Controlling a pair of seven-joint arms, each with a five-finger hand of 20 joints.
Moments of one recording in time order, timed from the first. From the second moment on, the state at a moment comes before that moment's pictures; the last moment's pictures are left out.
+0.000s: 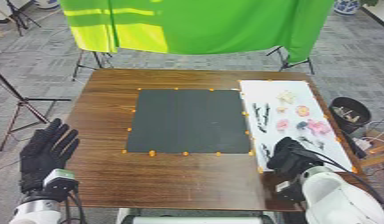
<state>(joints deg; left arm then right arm) 133.9 -58.0 -96.8 -123.2 21.8 19.1 28.8 -115.6 -46.2 81.9 -128.8 -109.8 -1.4 43.0</state>
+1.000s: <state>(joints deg) 135.1 -57.8 -97.4 -122.9 21.2 18.2 27.2 -83.0 -56.8 49.9 -115.1 -92.0 22.4 38.9</state>
